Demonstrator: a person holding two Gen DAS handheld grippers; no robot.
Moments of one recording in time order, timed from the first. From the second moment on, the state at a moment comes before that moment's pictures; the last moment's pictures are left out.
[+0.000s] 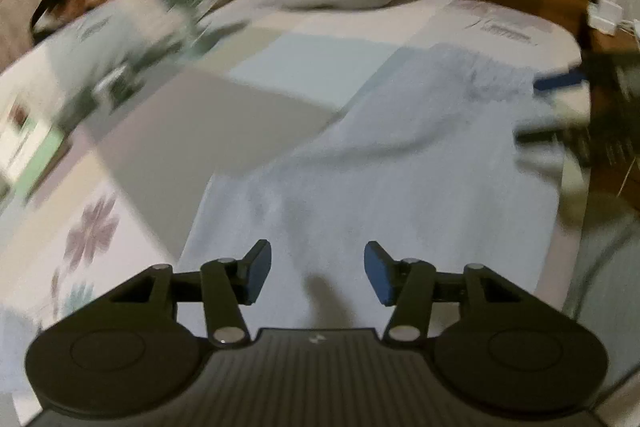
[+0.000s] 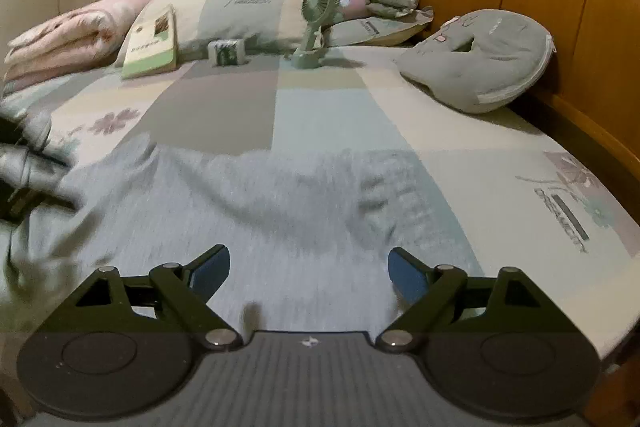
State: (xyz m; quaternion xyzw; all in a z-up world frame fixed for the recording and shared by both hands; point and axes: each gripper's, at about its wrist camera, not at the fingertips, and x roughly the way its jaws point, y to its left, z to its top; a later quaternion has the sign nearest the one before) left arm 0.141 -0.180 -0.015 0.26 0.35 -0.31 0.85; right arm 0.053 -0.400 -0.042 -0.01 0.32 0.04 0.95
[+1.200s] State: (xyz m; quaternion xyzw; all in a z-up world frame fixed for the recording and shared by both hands) left arm 0.098 -0.201 0.049 0.31 0.30 -0.35 0.83; right arm 0.004 -0.396 -0.024 0.09 0.28 0.05 0.95
